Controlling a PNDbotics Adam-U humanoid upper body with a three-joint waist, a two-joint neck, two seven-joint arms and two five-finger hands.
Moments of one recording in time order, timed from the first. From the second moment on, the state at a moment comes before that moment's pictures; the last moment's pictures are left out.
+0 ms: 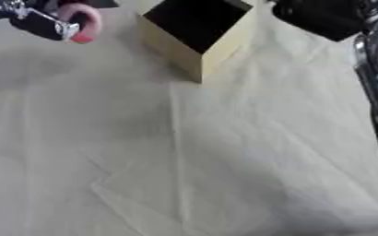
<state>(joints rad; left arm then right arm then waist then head) -1.15 0.54 -0.29 -1.27 -0.74 -0.13 -0.45 -0.76 -0.54 0.17 -1.99 0.52 -0.01 0.08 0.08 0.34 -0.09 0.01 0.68</state>
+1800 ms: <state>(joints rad) -1.33 0.34 -0.14 -0.87 -0.95 -0.21 -0.10 -0.91 -0.43 0.20 -1.99 0.49 -0.07 0.11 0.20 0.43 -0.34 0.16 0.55</state>
